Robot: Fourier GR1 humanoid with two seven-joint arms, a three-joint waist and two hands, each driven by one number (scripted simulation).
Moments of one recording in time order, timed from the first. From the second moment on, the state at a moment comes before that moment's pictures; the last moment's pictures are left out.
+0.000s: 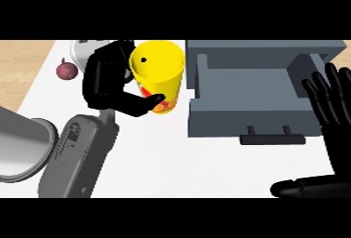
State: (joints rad) left arm -0.59 0.06 -0.08 -1.38 0.32 0.14 -0.28; right arm -0.08 -0.10 -0.08 -2.10 -0.17 0.14 0.19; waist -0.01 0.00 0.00
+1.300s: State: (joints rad) left arm -1.15 0.00 -0.17 -0.77 0.35 0.36 -0.27; right arm -0.10 -0.11 -0.09 -2.04 -0.17 0.17 0.14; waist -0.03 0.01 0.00
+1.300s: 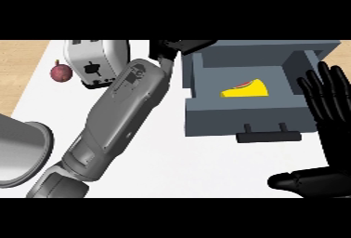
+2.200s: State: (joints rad) left arm -1.31 0.00 -0.41 -0.42 0.55 0.40 -0.35; right arm -0.12 -0.10 -0.08 -2.00 -0.17 0.19 0.11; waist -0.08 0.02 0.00
